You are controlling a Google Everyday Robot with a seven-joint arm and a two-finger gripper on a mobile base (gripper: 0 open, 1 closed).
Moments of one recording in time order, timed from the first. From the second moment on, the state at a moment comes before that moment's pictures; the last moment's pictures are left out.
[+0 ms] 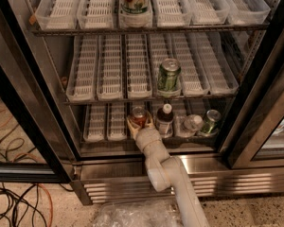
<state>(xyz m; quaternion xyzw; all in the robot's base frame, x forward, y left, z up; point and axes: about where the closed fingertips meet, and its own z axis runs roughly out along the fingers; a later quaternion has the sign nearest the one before) 0.688 0.000 0.599 -0.16 0.67 0.12 0.72</state>
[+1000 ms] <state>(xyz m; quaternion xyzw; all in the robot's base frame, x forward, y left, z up) 0.672 0.011 0.624 -0.20 0.65 0.13 0.72</state>
